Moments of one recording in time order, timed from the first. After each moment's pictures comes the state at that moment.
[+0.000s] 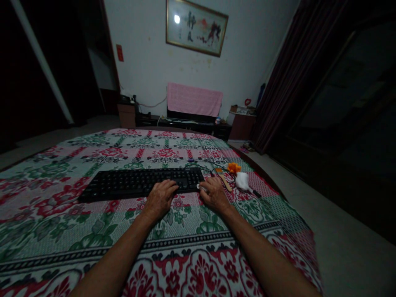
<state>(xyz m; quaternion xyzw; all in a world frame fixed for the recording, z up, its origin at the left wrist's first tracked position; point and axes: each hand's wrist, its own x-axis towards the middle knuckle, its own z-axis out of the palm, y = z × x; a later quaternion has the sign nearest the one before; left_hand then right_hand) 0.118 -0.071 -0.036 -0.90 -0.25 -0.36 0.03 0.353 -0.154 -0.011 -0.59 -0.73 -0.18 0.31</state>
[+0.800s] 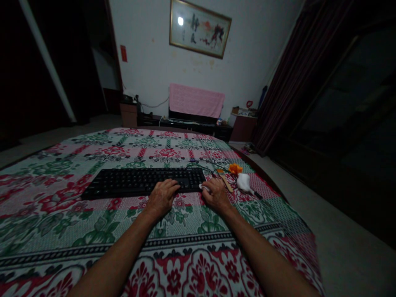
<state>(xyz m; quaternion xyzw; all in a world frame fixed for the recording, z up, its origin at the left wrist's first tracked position) 0.119 -0.071 -0.037 -0.90 -0.26 -0.35 0.04 0.353 -0.155 -0.013 -0.59 -0.71 -0.17 0.34</state>
